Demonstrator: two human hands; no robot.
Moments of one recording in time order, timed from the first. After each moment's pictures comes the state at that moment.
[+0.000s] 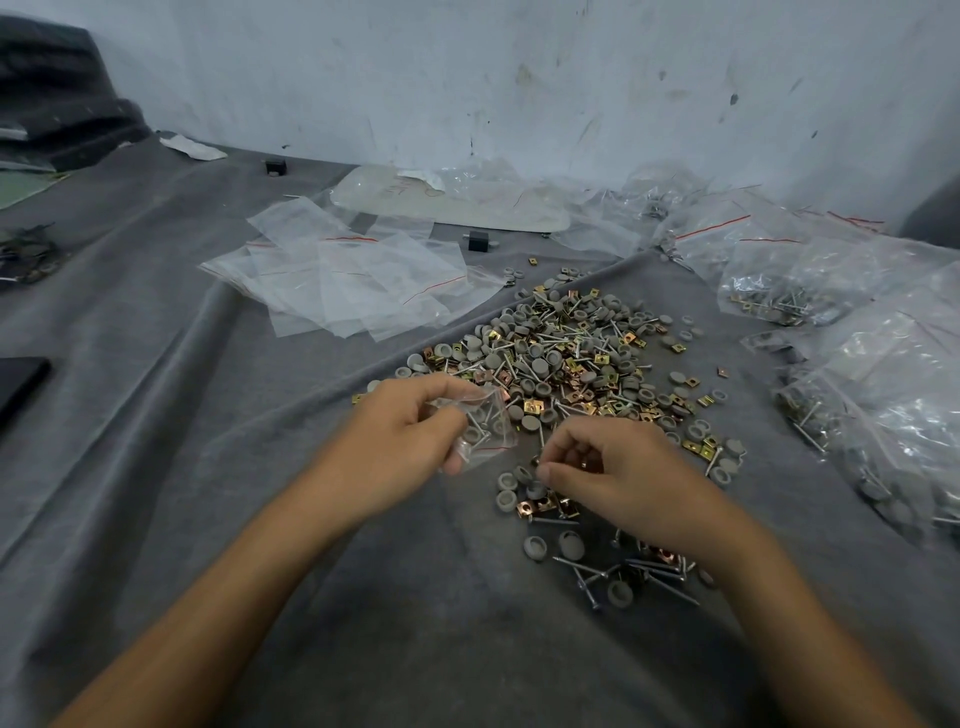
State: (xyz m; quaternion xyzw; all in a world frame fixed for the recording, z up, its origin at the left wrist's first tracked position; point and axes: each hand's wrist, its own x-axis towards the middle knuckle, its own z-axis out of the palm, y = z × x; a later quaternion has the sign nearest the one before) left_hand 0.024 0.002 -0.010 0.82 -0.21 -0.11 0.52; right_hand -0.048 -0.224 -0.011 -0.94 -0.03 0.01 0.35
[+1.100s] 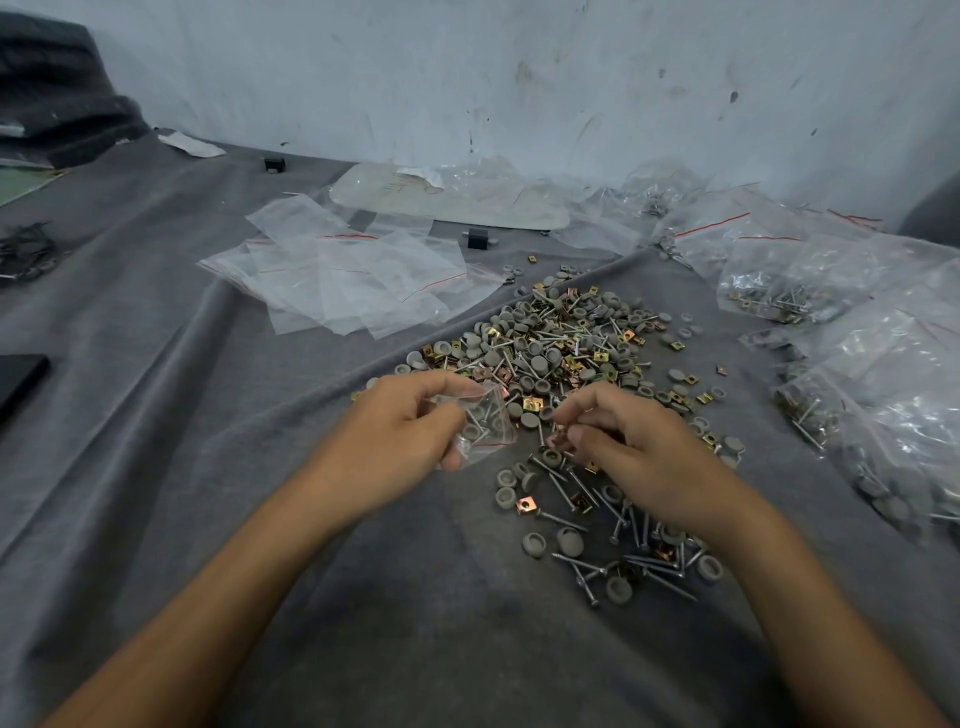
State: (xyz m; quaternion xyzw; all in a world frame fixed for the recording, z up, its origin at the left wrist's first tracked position) left_hand 0.027 0.004 -0.014 0.82 -0.22 -0.12 0.52; right_hand -0.046 -0.239 -0.012 -0.91 -0.02 -0.01 0.42
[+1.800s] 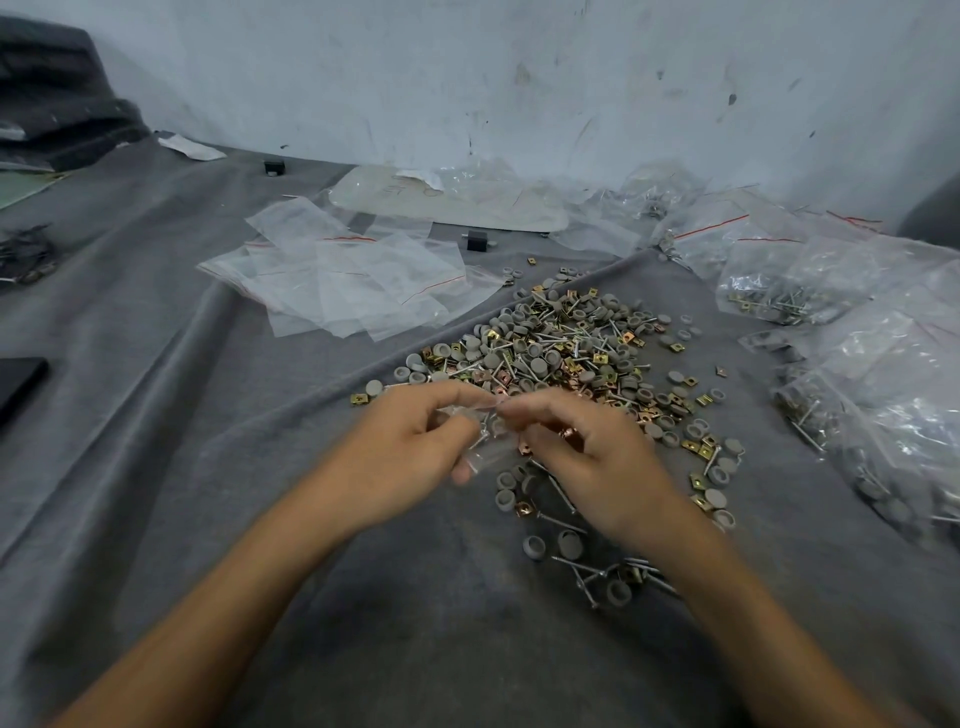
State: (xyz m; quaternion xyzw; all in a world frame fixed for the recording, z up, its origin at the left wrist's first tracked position) left_hand 0.017 -0.001 -0.006 0.82 -0.25 -0.11 0.51; right_hand -0.041 -0.198 -0.018 -0.88 -0.09 -0.11 0.45
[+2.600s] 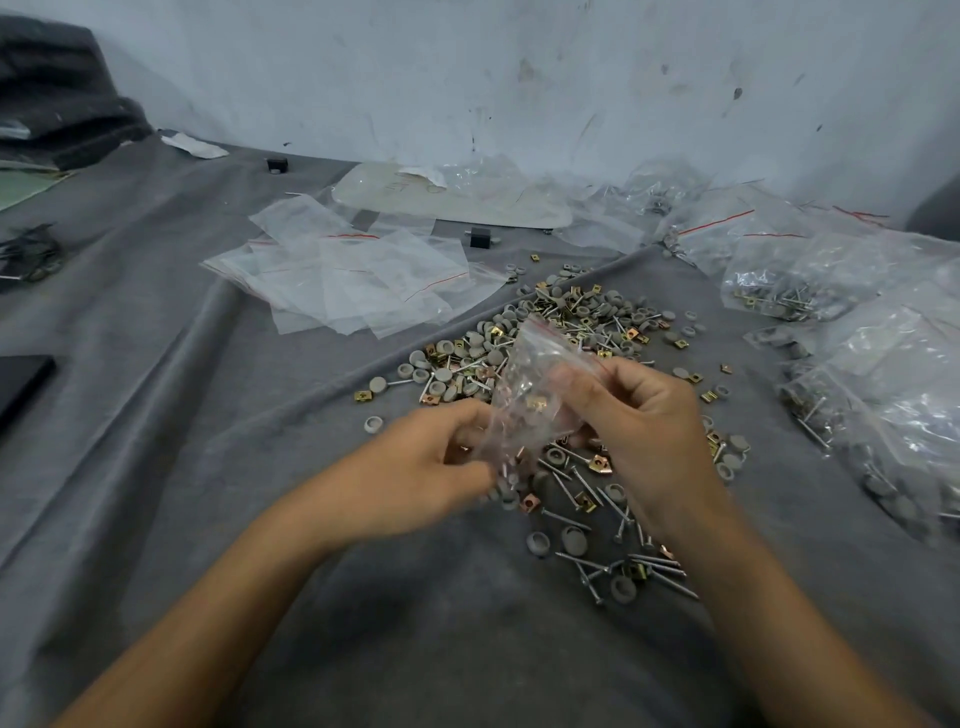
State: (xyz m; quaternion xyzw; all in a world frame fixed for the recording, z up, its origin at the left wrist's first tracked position) left_hand 0.011 0.001 -0.006 0.78 -0.29 -0.24 0.50; right_hand -0.045 -0.196 -0.001 -0.74 0.03 -0.19 0.64
